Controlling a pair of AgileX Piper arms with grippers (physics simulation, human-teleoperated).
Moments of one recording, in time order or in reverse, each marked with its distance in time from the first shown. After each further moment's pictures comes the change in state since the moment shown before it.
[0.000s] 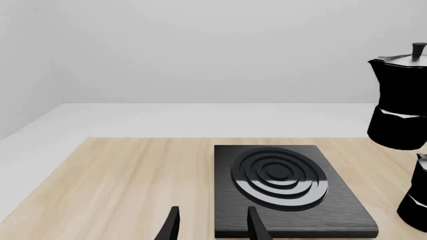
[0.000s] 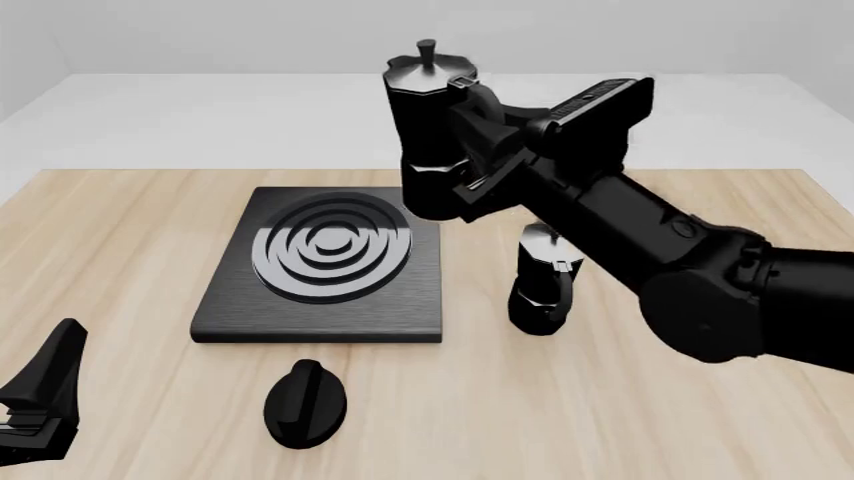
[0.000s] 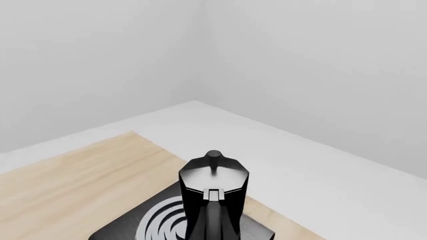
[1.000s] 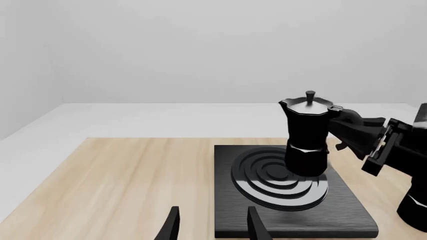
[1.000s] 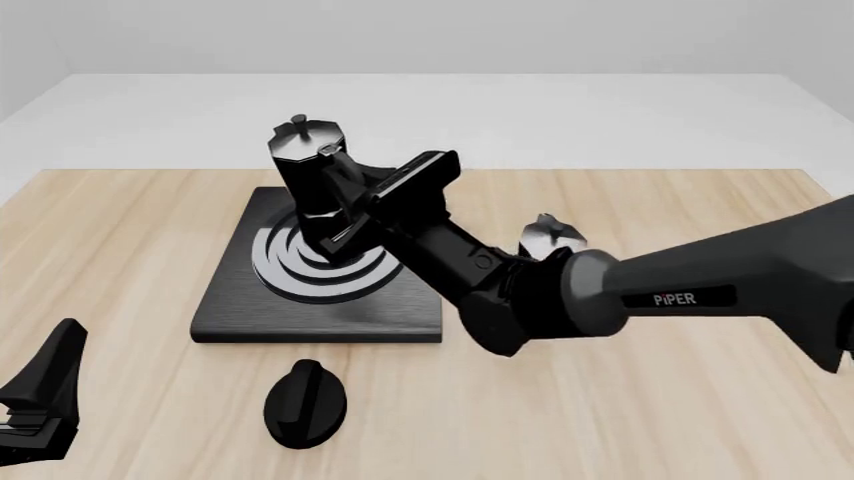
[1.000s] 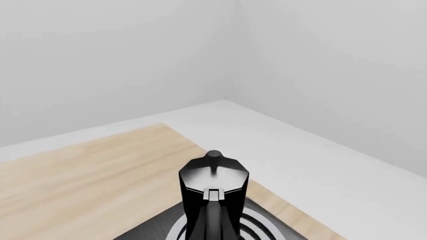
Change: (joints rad) left arm 0.000 0.000 0.000 0.000 0.000; right arm 0.129 0.545 -0.291 -0.250 -0.014
